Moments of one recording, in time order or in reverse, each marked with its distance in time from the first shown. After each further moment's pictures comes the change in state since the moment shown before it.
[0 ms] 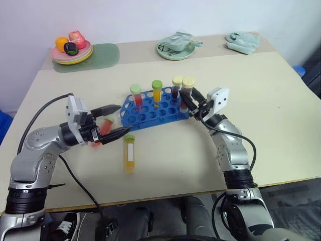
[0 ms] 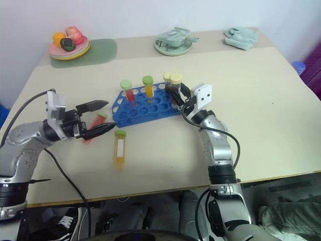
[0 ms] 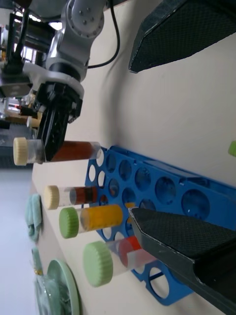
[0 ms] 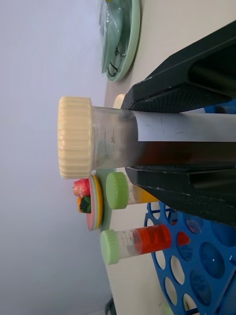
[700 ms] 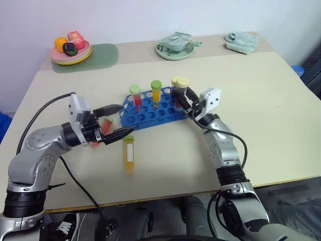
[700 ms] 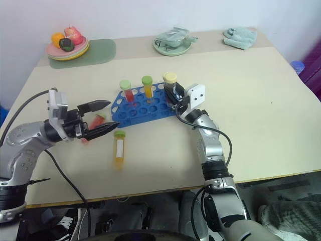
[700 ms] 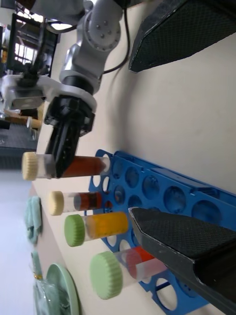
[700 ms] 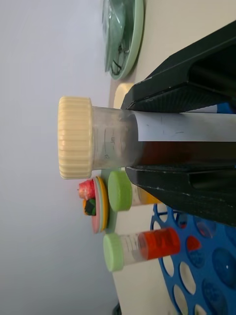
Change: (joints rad) left arm -0.016 0.010 0.008 -0.112 -0.039 0.119 0.091; right arm -0.035 0.030 0.049 0.099 -0.009 -0.112 -0.027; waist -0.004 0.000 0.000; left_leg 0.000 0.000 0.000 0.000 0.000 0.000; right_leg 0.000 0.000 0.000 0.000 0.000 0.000
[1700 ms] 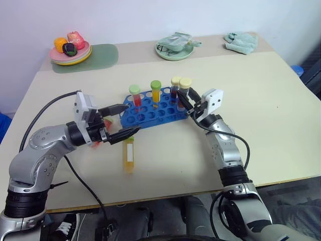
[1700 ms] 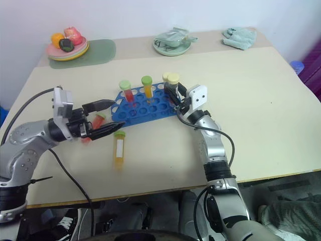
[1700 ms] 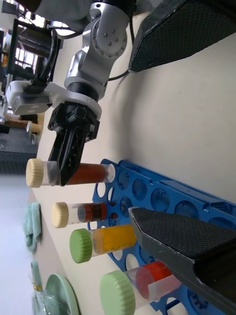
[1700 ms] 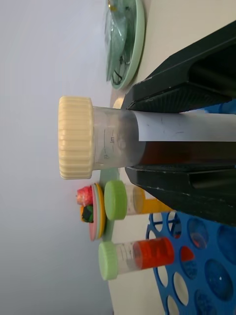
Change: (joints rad) left arm 0.005 -0.006 -0.018 -0.050 -0.029 0.045 0.039; right arm -0.005 -0.023 0.015 0.023 -0.014 -0.027 -0.017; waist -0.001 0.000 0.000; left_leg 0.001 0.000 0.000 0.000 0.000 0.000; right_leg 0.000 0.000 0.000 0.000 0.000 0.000
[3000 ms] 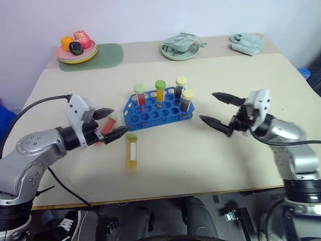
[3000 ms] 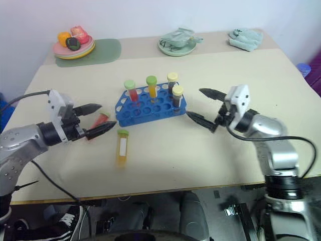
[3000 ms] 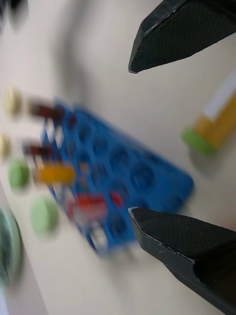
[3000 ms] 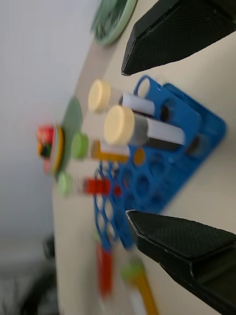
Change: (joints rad) left arm 0.075 0.089 0.087 -0.174 -0.035 0.317 0.375; right arm 0.200 -0.626 -0.144 -0.491 0.363 0.493 0.524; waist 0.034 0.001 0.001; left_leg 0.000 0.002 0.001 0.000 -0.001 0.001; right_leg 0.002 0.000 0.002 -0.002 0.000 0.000
